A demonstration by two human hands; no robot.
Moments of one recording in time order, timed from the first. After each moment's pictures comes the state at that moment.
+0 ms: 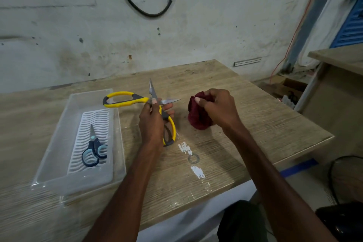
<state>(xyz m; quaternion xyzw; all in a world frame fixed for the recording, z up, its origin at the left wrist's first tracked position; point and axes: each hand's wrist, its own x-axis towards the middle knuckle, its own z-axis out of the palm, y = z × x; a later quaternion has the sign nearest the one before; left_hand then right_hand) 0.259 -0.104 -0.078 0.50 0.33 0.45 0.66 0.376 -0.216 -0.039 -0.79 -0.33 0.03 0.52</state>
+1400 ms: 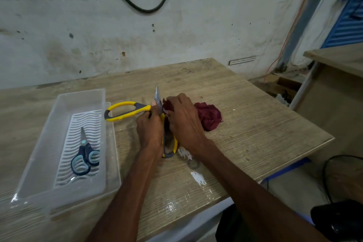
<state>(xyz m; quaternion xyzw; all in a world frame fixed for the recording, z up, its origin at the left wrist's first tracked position) 0.263 -0.099 -0.085 0.56 0.43 0.45 0.55 0.325 -0.162 -0.072 -0.77 -0.50 -0.17 0.35</state>
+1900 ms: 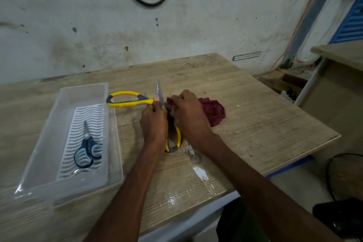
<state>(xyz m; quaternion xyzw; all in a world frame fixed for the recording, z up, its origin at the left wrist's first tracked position) 0.261 -0.103 -0.080 0.63 0.46 0.40 0.48 0.330 -0.167 -0.069 -0.79 -0.53 -0.13 0.29</state>
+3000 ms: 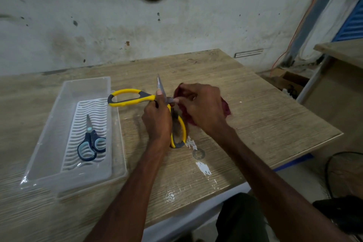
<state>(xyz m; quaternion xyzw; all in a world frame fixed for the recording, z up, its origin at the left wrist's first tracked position) 0.256 -0.115 -0.070 0.61 0.47 0.42 0.47 0.330 -0.187 -0.040 -0.76 -0.45 -0.08 0.46</state>
